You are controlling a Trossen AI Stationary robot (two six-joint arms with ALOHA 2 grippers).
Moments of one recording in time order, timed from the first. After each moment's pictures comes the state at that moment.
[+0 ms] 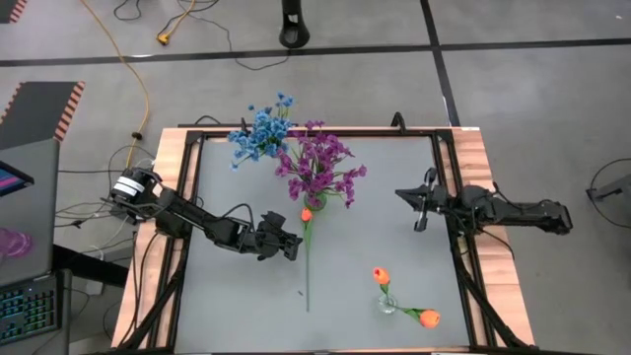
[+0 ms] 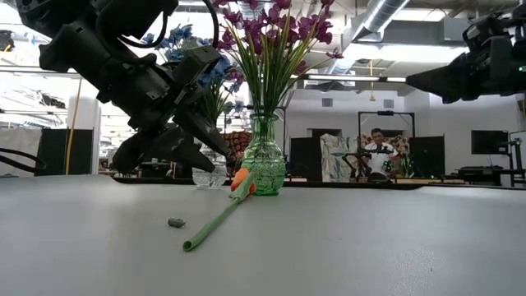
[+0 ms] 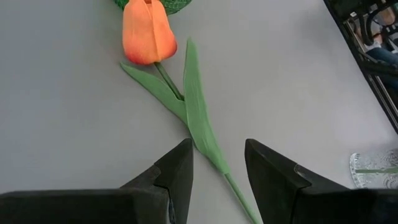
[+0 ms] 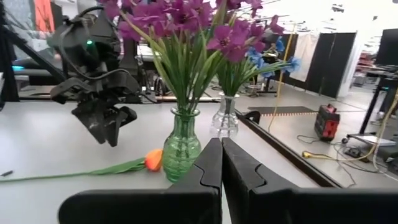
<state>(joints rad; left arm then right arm) -0.29 1.62 0.64 0.26 -0.46 -1.22 -0.04 0.01 0.01 0.06 0.26 -0.12</state>
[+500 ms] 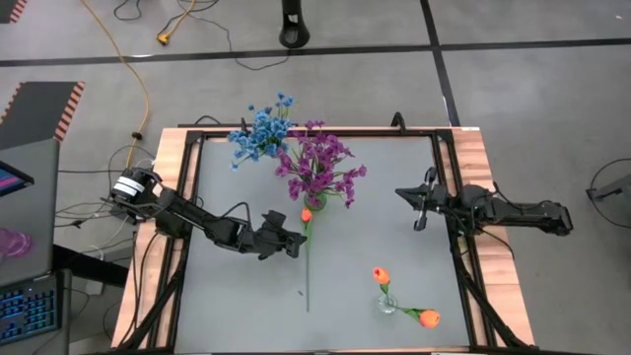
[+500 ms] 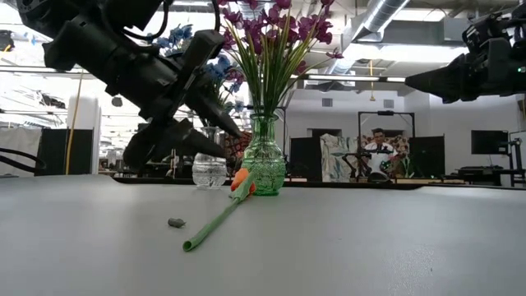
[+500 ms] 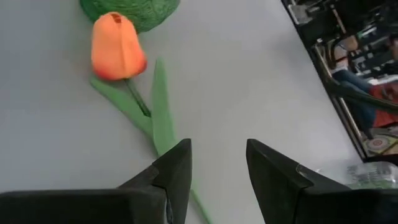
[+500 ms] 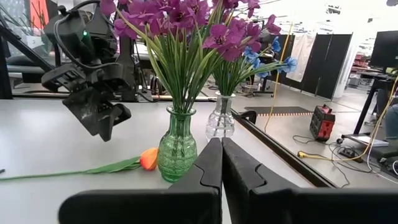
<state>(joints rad) -0.28 1.62 0.64 0.36 -0.48 -1.24 -0.05 0.01 0.01 0.06 0.26 -0.14</state>
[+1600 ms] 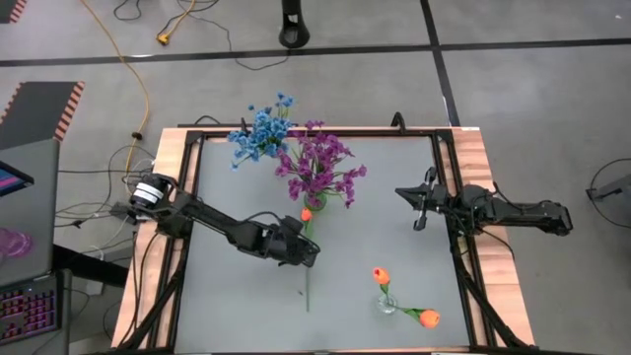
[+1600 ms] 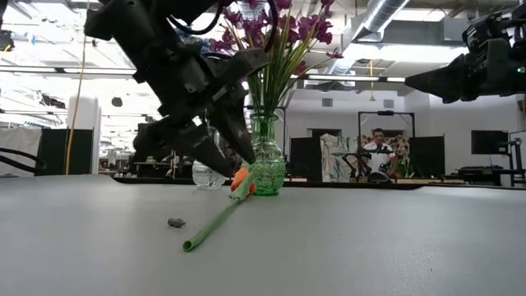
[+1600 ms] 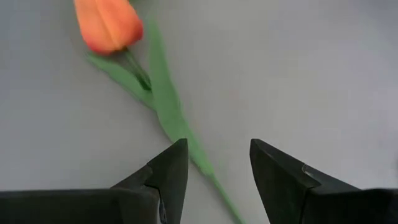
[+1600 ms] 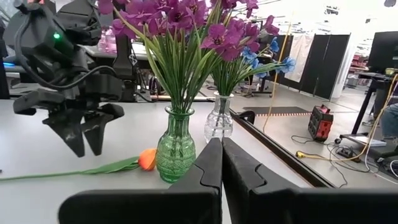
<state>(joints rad) -0.28 1.79 1.00 -0.17 -0.42 -1.22 -0.05 0.01 0.00 0.06 0.27 -0.14</state>
